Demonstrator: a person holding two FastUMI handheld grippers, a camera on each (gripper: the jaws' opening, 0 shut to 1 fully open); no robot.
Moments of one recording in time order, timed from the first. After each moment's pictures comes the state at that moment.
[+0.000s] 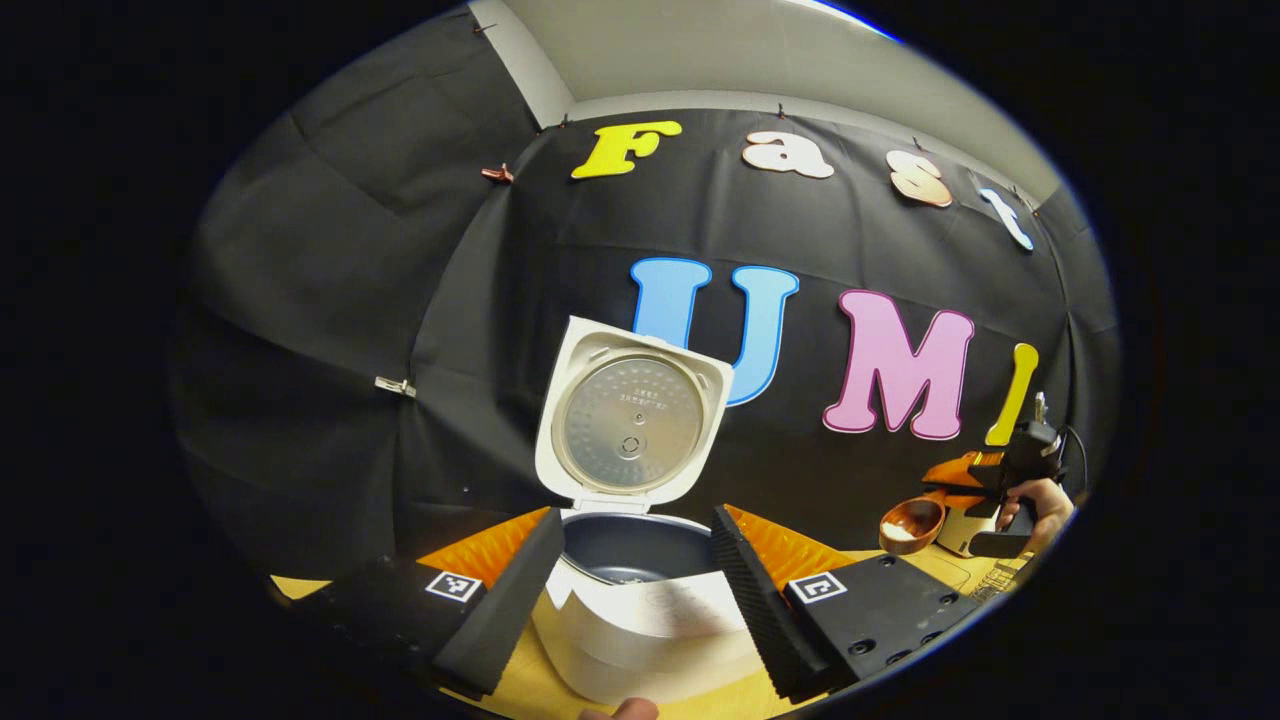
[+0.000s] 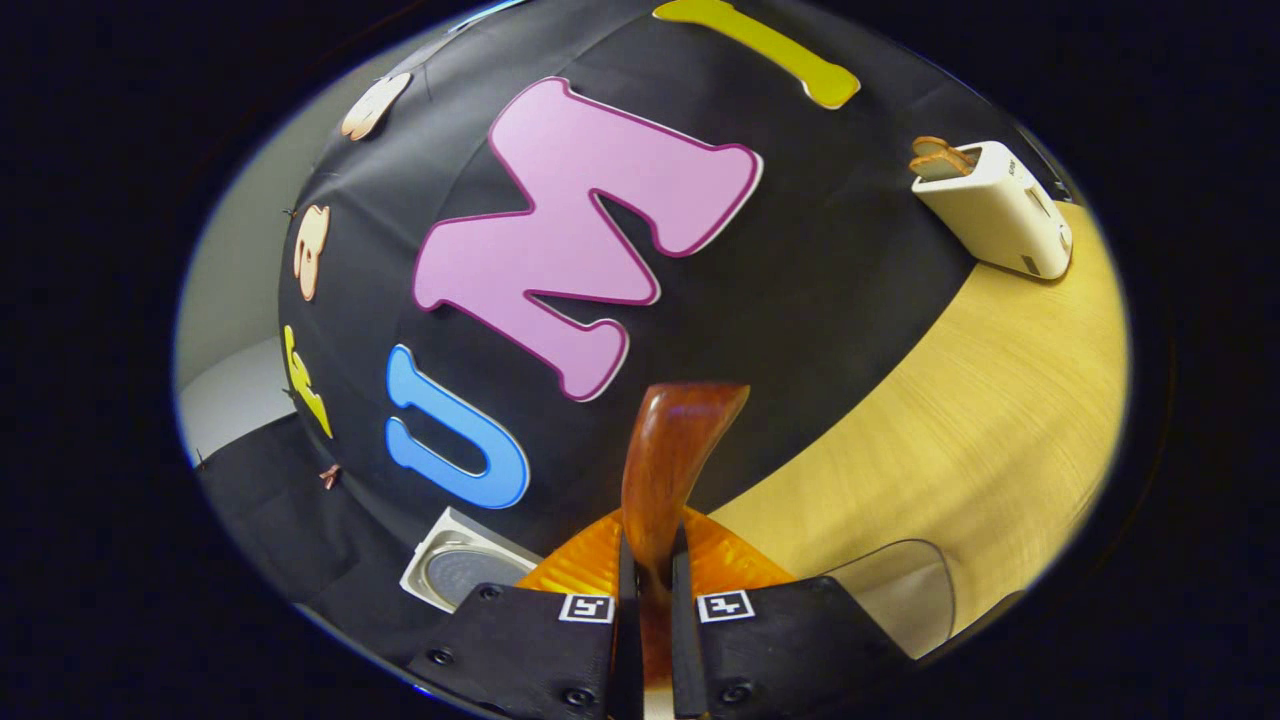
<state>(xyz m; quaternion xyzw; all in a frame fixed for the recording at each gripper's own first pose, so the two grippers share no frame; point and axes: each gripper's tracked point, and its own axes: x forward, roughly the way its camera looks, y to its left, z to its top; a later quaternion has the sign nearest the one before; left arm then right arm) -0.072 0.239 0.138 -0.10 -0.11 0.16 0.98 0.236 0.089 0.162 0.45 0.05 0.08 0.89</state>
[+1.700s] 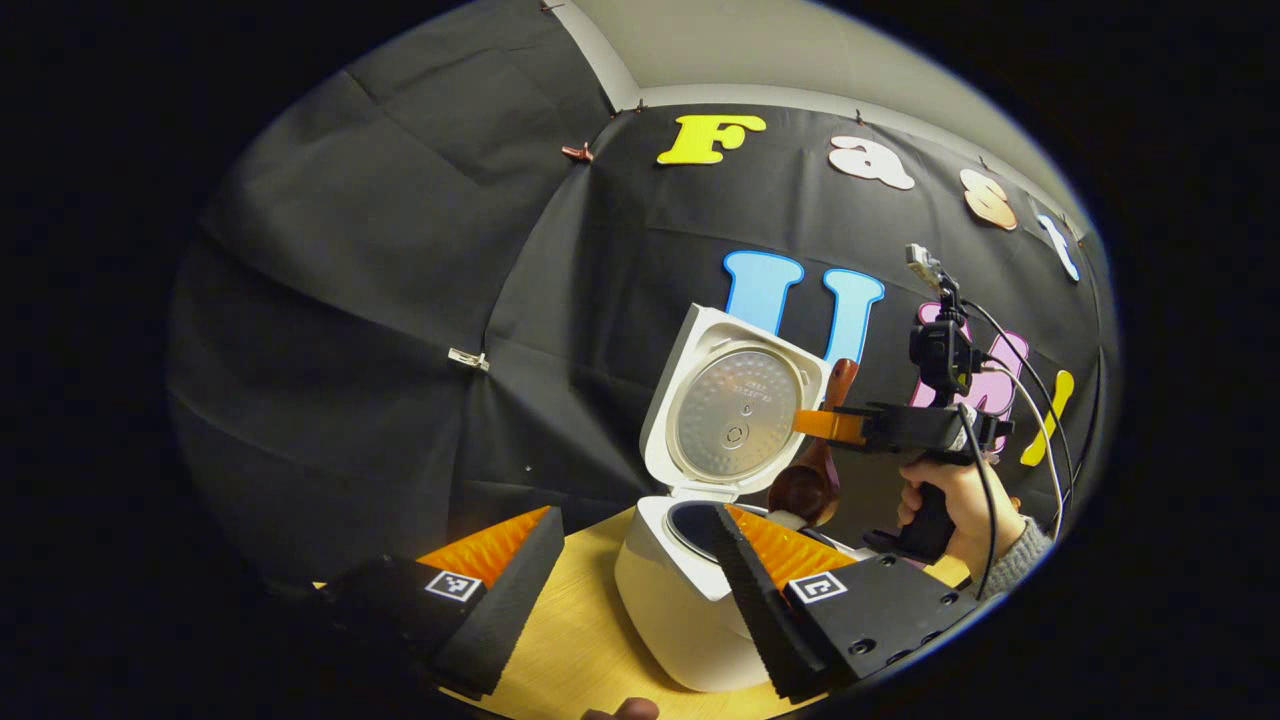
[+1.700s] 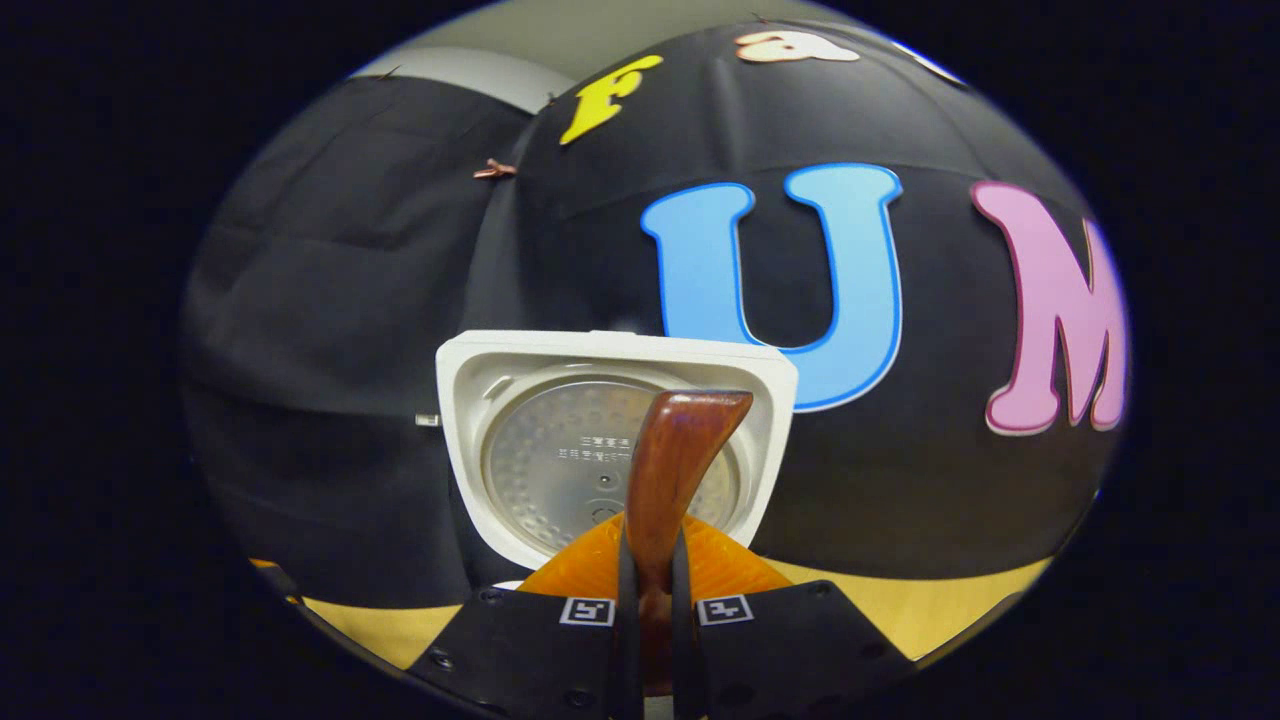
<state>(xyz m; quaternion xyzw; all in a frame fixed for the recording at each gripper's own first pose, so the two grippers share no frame) -0.114 0.324 0.104 -0.15 -0.08 0.21 0.96 0.267 0.446 0.190 -0.08 -0.03 0.23 0.97</state>
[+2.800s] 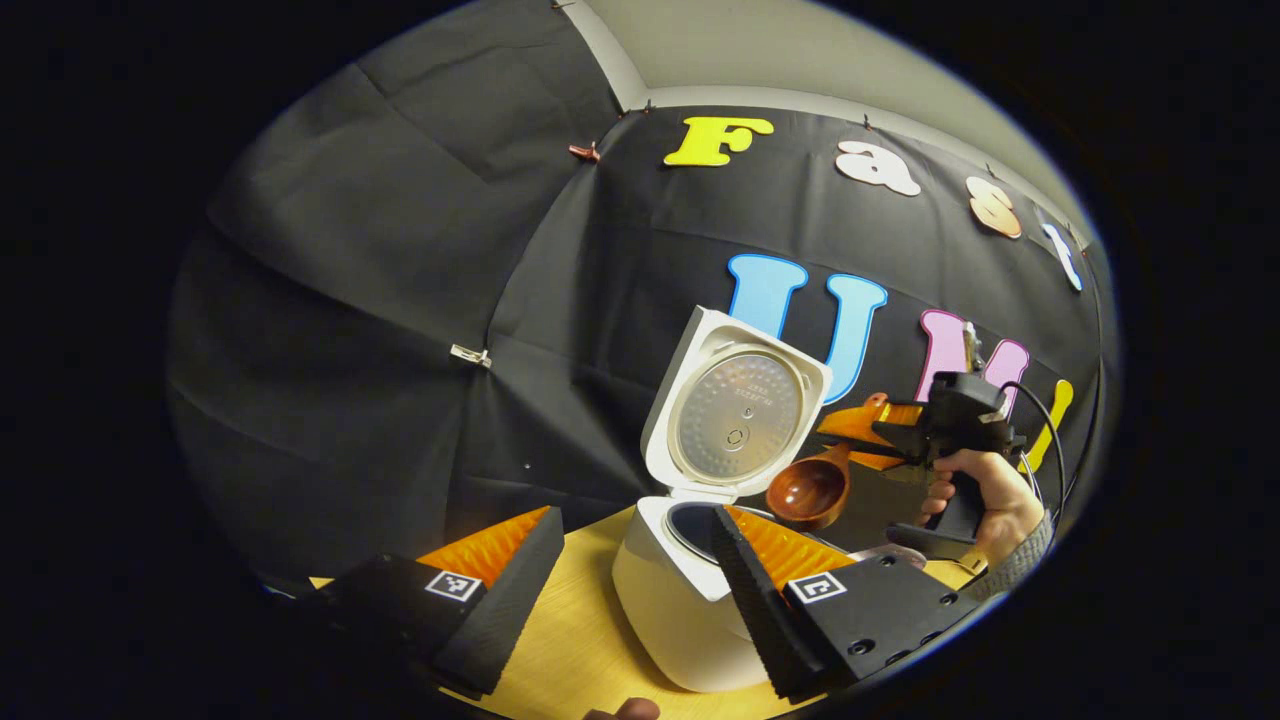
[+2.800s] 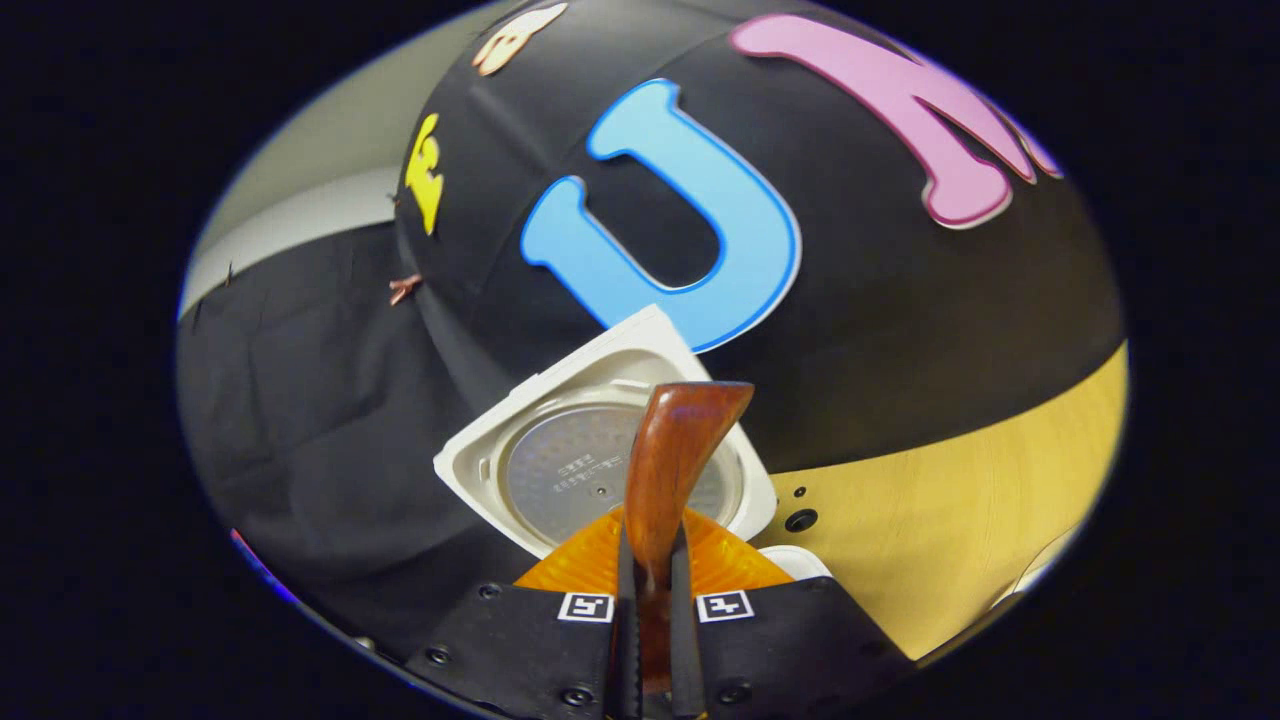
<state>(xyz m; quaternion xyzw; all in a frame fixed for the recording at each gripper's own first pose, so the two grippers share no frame) -0.115 0.324 0.103 -0.16 -0.09 0.21 0.96 0.267 0.385 0.188 0.30 0.10 0.25 0.92</state>
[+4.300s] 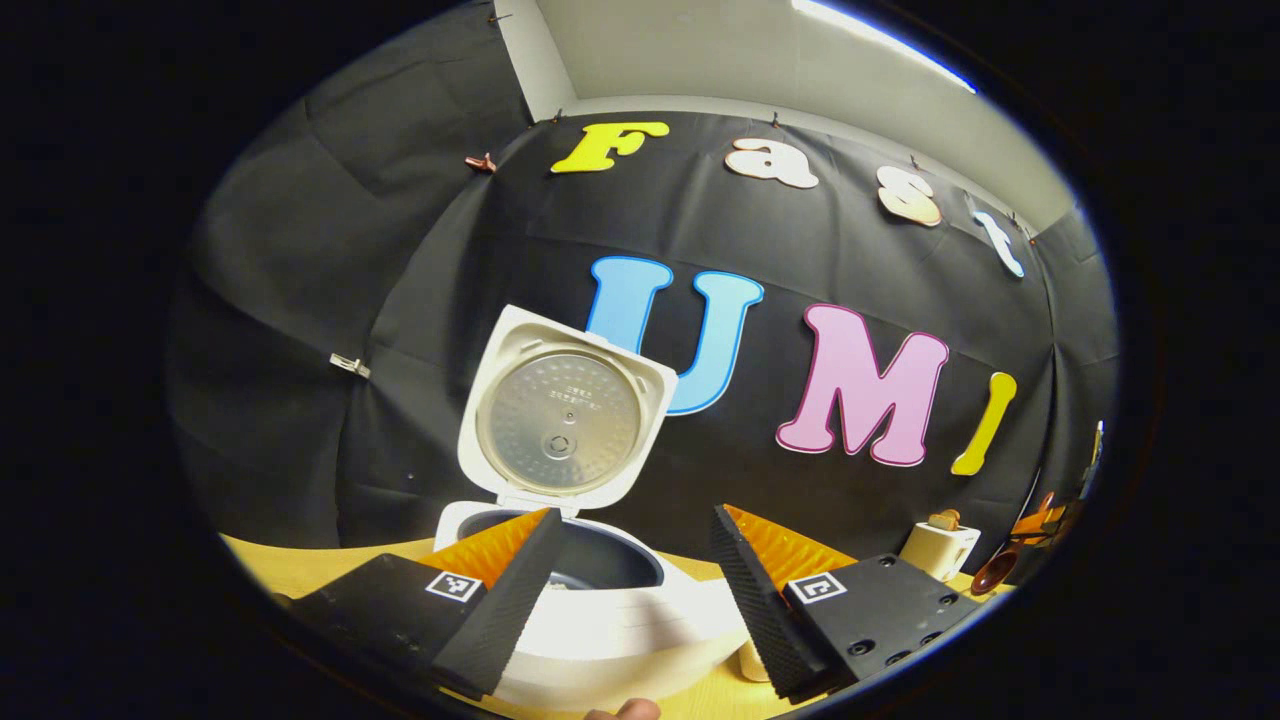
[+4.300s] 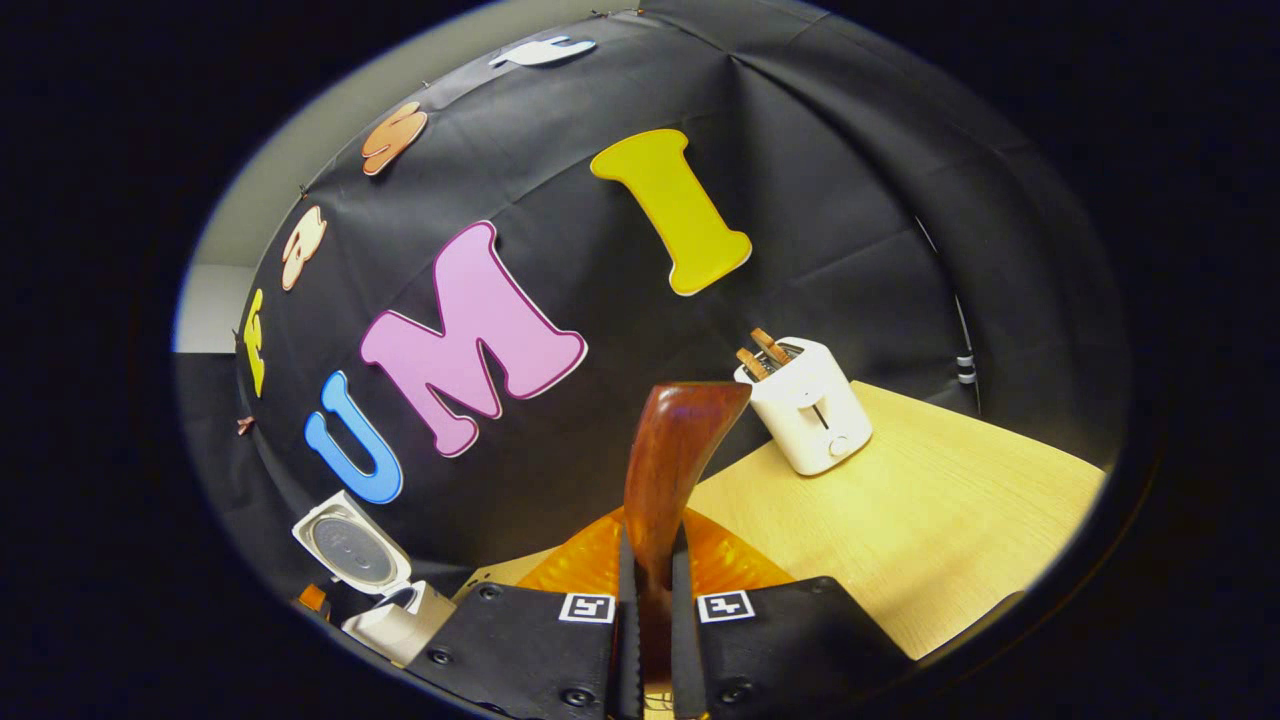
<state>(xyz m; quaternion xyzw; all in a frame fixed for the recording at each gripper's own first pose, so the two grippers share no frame) -0.025 0.170 0.155 -0.13 -0.13 0.11 0.98 0.064 -0.176 0.106 0.28 0.00 -0.10 0.95</state>
